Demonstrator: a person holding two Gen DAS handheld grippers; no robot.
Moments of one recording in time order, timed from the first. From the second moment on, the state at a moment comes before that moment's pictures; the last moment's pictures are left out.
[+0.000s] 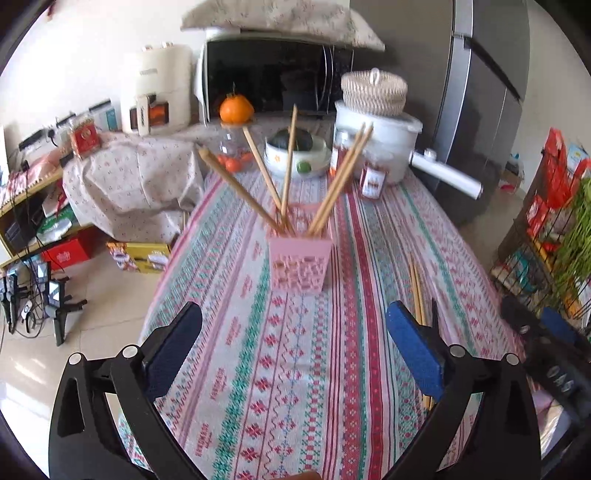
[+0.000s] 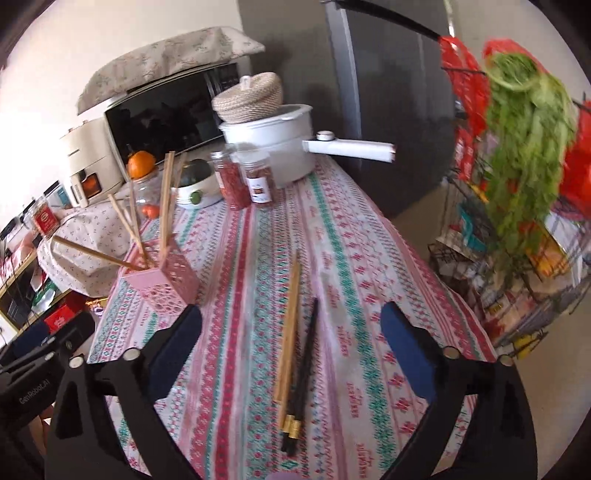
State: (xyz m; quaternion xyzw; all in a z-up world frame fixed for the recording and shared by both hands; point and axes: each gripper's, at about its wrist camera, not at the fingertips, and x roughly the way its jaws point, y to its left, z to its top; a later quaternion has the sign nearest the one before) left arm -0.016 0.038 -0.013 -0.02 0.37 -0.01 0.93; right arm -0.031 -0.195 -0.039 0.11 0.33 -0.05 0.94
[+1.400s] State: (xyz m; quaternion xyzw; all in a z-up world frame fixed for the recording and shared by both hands) left arm 0.225 -0.142 -0.137 -0.01 0.59 -0.05 0.81; right arm -0.021 -0.324 -0.122 0.42 0.51 -0.01 0.75
